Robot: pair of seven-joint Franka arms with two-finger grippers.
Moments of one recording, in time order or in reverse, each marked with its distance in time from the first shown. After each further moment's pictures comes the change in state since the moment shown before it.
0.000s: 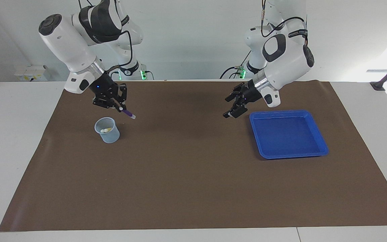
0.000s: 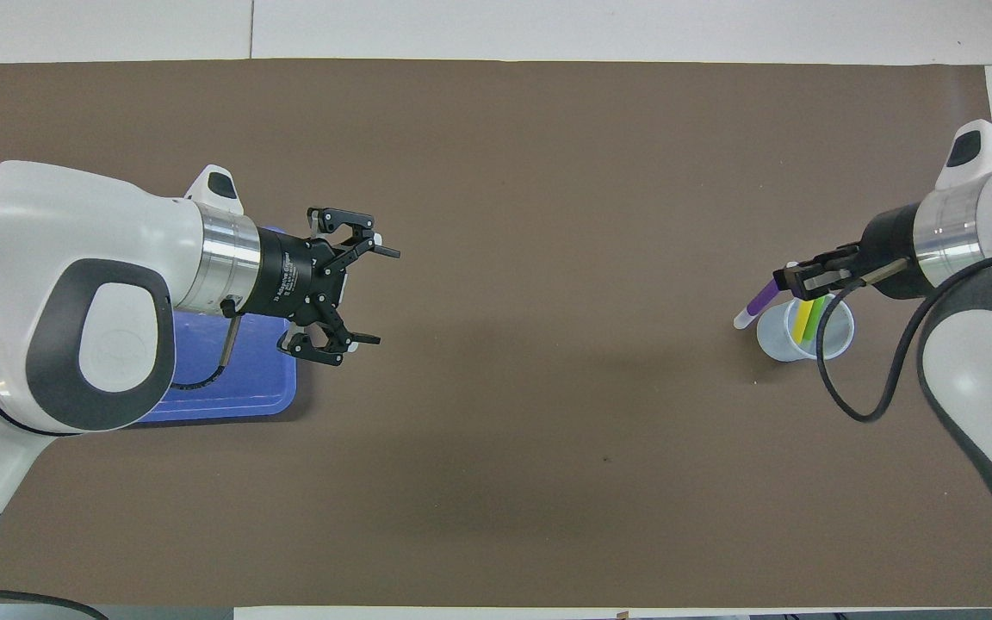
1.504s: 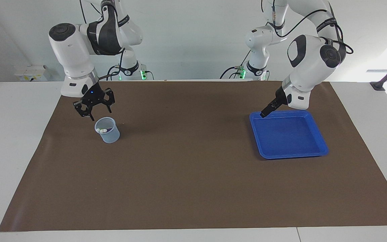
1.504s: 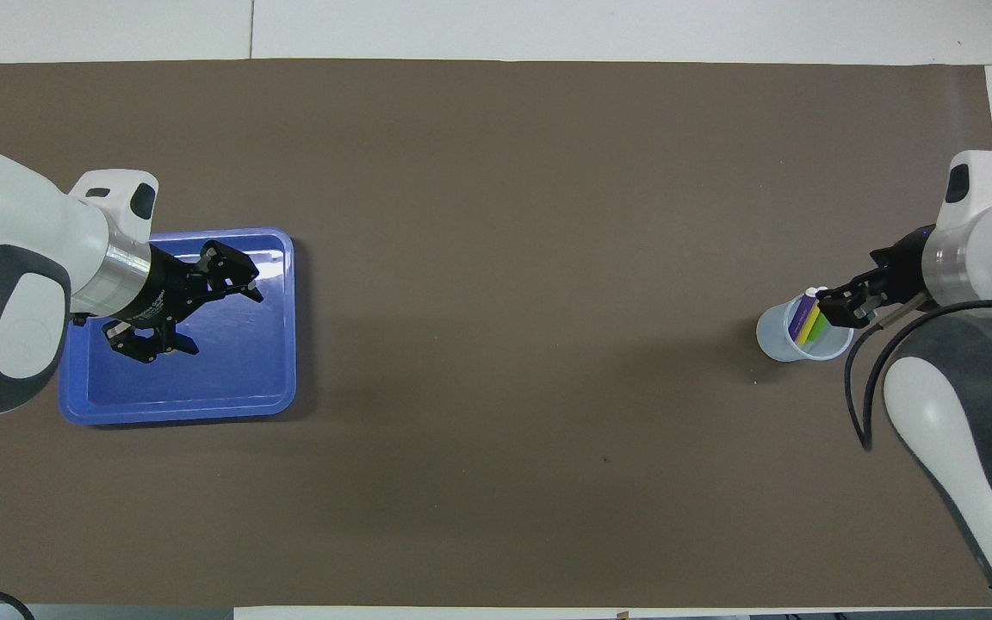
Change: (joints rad) left arm 0.144 -0.012 0.006 0.019 0.499 -0.218 0.520; right arm -0.034 -0.049 0.005 -0.097 -0.212 0.138 -0.175
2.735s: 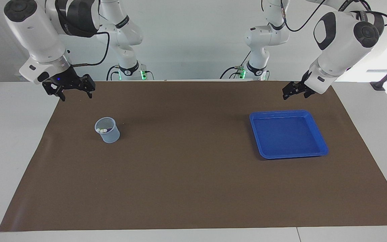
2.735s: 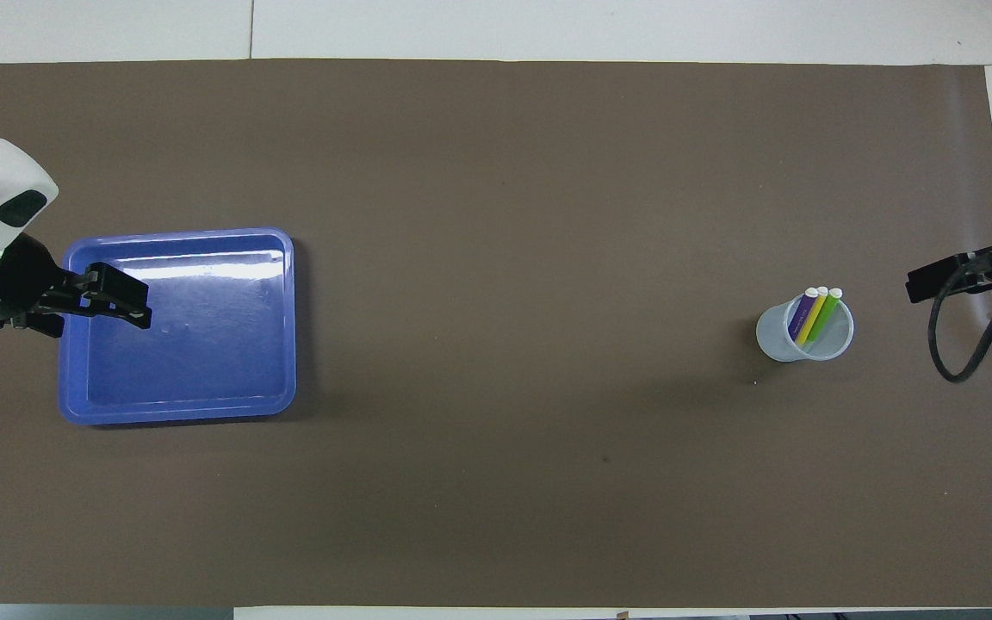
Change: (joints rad) left arm -0.197 0.001 0.320 0.205 0.134 -0.294 0.685; right arm 0.047 0.084 -0.107 0.285 -0.072 -0.382 0.383
